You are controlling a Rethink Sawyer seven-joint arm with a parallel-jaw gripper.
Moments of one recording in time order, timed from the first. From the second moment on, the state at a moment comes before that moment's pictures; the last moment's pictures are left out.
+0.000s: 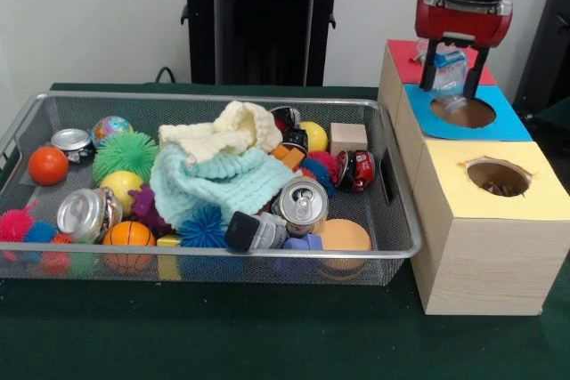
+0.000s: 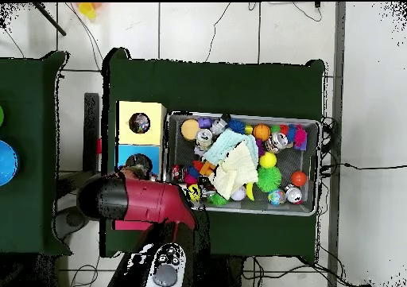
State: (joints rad) arm 0.22 -0.69 -0.20 1.82 0.26 0.41 1.84
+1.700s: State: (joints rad) arm 0.25 -0.67 -0.20 1.81 0.33 0.41 1.84
